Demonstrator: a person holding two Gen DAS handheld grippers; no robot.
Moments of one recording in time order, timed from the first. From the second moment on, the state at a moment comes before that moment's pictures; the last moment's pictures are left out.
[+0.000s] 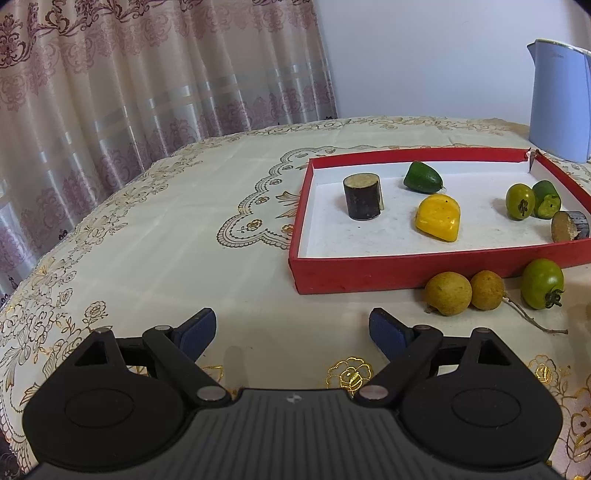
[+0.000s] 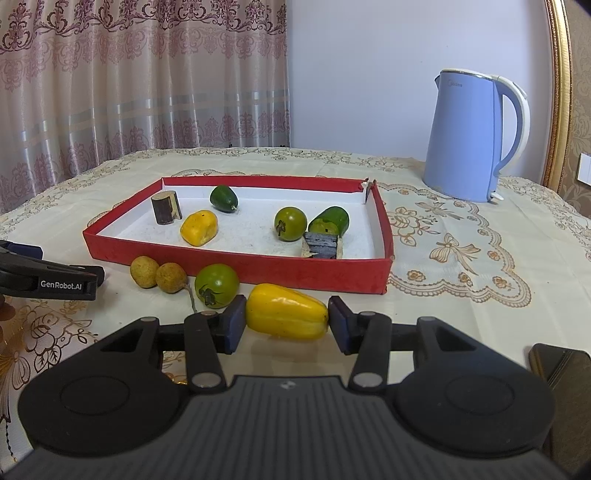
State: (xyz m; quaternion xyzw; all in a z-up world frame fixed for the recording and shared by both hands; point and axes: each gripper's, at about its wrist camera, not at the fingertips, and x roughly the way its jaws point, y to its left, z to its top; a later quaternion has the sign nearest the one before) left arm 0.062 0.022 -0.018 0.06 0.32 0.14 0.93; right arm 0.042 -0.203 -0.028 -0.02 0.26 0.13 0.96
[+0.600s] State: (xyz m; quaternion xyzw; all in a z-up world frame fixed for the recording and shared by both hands) left arm 0.064 0.019 -0.019 0.07 0.32 0.15 0.93; right arm 0.039 -0.205 -0.025 -0.01 0.26 0.13 0.96
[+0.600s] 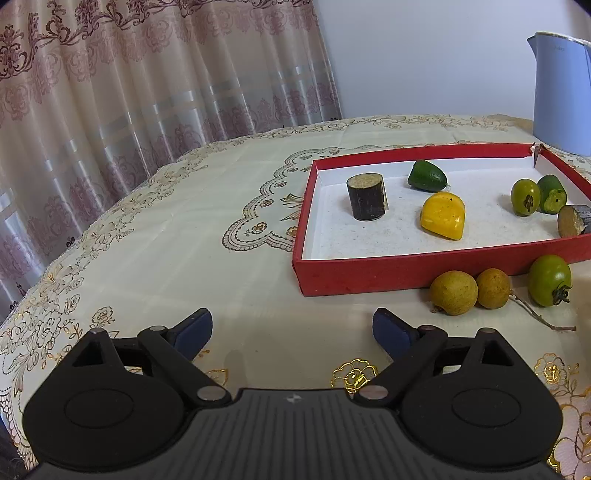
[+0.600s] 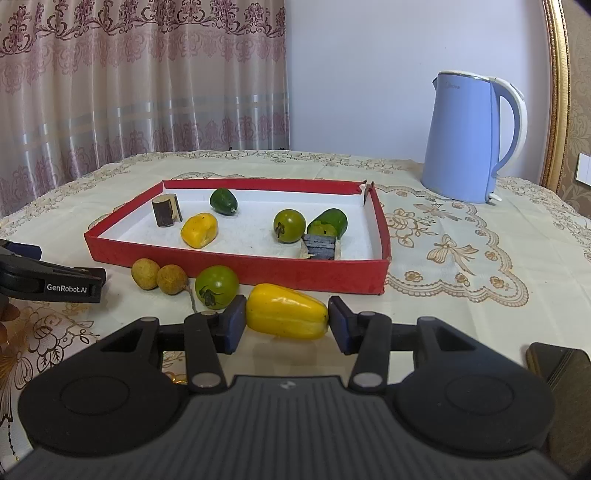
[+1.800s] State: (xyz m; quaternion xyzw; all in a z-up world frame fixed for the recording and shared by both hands) left arm 0.075 0.017 -0.013 -0.04 0.34 -0.03 0.94; right arm 0.037 -0.212 -0.026 -0.01 0.26 0.13 0.96
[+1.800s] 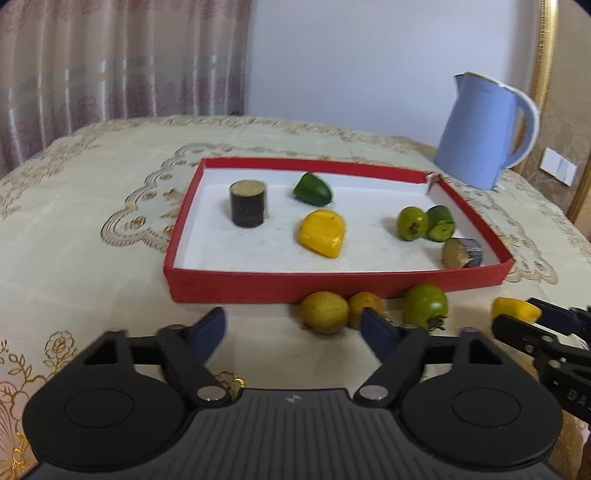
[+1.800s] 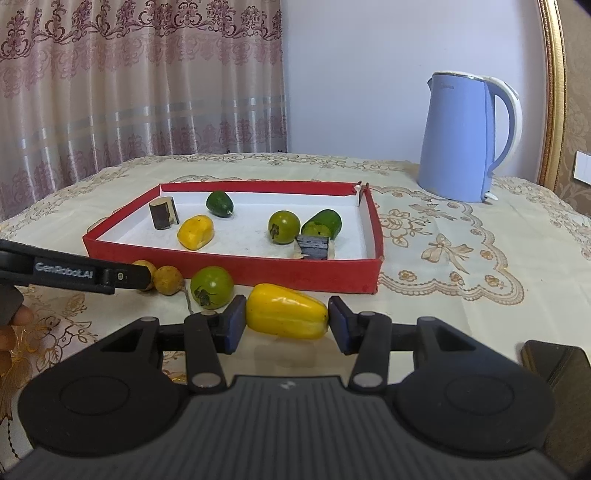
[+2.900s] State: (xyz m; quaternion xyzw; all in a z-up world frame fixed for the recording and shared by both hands) left arm 0.067 0.013 -0.012 -0.01 0.32 -0.01 0.95; right arm 0.035 -0.223 -0.024 0.00 0.25 0.13 0.96
